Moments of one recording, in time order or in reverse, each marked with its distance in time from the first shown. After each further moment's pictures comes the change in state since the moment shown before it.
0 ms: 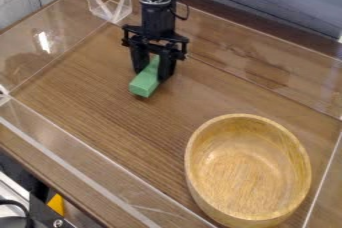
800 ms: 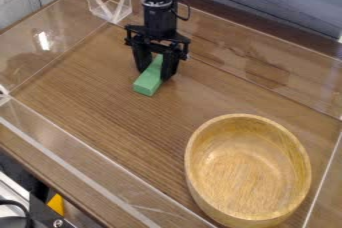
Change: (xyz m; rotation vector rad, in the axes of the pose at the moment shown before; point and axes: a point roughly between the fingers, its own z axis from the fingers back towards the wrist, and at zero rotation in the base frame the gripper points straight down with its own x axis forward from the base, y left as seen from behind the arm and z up) arm 0.020 0.005 -0.004 0.020 -0.099 -0.006
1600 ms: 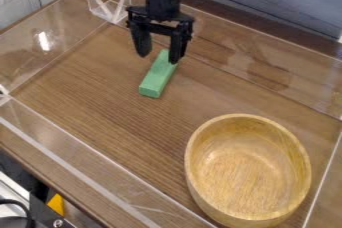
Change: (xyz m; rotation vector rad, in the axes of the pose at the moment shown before) arm -0.001 -0.009 0.028 -0.021 -0.027 0.008
